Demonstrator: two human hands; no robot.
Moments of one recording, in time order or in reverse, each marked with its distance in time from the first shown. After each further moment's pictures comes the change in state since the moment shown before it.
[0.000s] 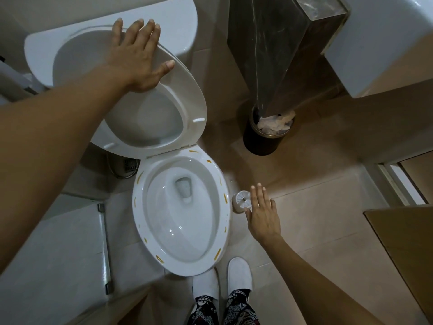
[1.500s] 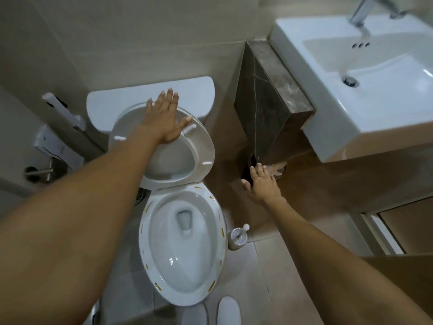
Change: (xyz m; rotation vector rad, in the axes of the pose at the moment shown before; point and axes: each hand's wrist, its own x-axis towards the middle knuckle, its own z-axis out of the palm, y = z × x) left_hand -0.039 -0.002 -0.068 -0.305 -0.153 -0.178; right_hand 0.067 -0.046 -0.214 -0.017 -0.015 -0.061
